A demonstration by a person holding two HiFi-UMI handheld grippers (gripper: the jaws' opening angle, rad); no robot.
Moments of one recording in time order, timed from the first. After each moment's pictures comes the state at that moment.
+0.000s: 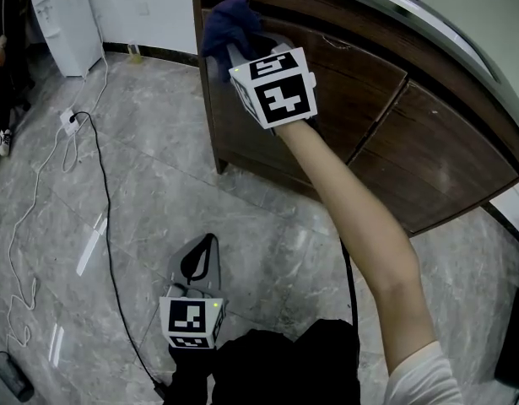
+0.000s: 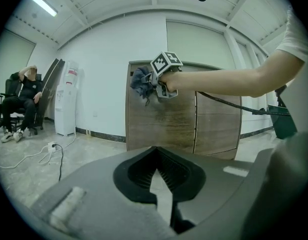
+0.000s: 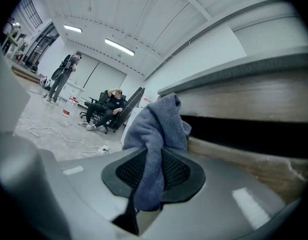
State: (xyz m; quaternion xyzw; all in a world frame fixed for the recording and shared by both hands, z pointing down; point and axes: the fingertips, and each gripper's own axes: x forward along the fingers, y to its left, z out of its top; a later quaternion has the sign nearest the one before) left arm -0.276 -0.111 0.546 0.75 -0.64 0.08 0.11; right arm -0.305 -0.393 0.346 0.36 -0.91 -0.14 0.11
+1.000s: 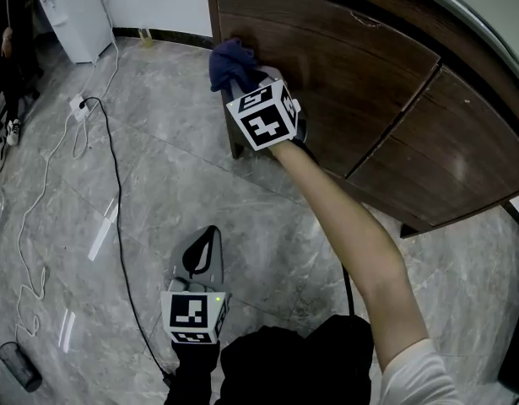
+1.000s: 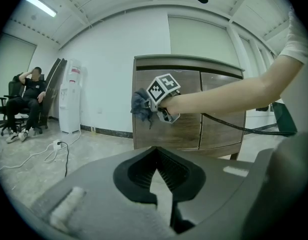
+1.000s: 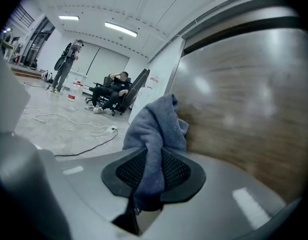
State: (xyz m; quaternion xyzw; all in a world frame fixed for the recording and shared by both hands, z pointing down) left arm -0.300 -0.107 0.567 0.74 -0.66 0.10 0.11; right arm -0.339 -0.391 0.498 0.34 -0.91 -0.10 0.20
